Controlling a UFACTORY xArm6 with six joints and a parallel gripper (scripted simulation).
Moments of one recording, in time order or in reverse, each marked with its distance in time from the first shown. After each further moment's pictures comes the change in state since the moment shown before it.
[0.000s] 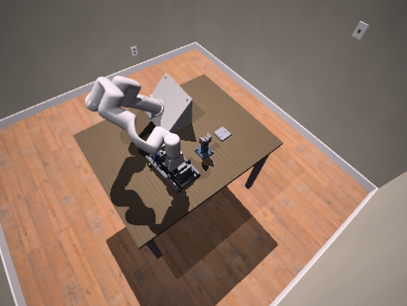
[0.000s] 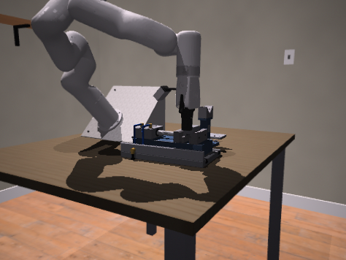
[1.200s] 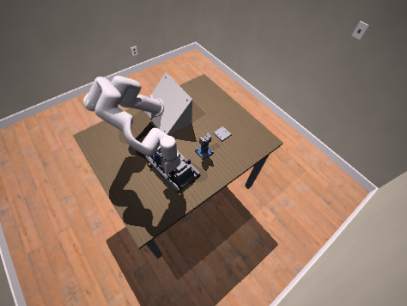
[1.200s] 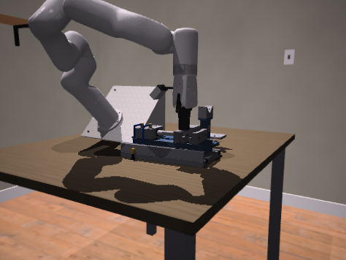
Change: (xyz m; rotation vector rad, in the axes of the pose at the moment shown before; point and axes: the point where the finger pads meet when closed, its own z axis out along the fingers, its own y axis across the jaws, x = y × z) arm 0.001 -0.022 -0.004 -0.008 0.001 -0.004
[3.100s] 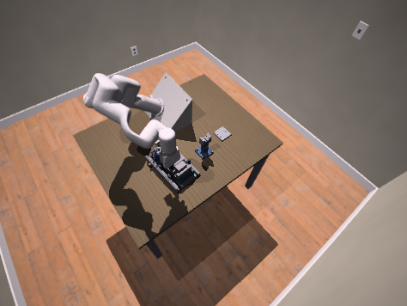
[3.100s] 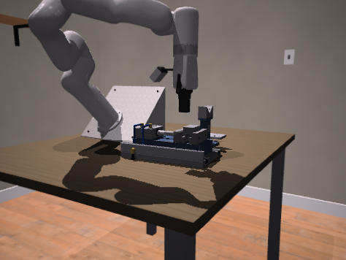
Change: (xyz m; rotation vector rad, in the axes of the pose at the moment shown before) arm 0.000 0.000 -0.057 0.000 0.000 0.000
